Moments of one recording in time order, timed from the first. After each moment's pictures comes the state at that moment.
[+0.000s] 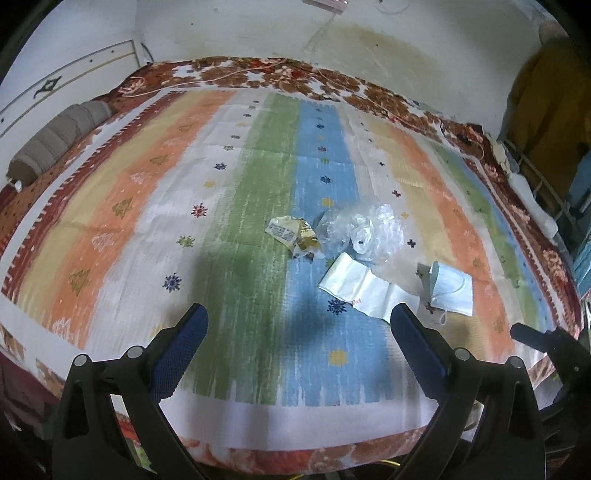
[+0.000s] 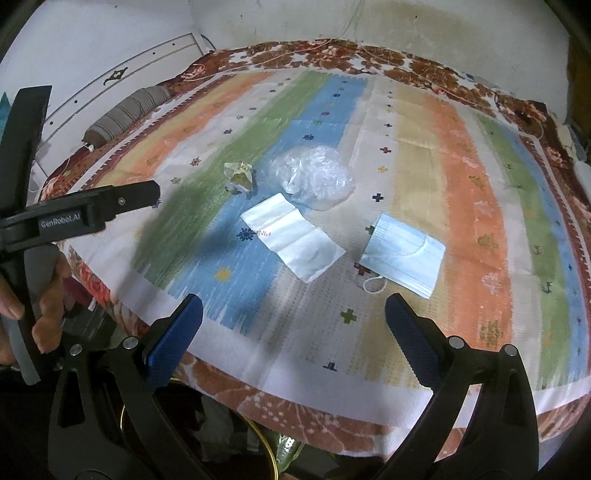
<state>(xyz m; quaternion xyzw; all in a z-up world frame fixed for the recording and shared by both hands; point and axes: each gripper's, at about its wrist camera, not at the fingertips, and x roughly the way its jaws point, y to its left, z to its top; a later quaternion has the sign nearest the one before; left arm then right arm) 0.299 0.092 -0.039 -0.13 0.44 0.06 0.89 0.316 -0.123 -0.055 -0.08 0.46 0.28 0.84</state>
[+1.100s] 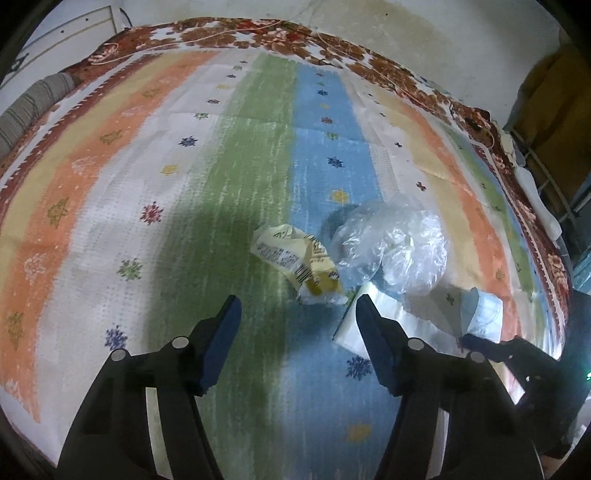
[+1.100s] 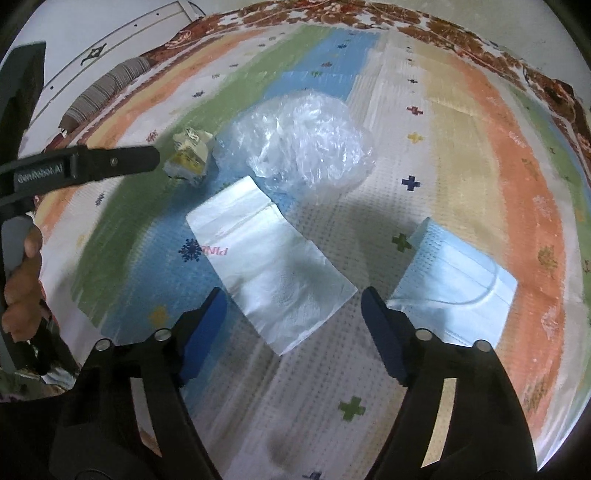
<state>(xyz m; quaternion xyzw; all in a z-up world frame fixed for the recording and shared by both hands) 0.393 0.120 -0.100 -0.16 0.48 0.02 0.86 0.408 -0.081 -0.144 -0.09 0.52 0.28 0.80</state>
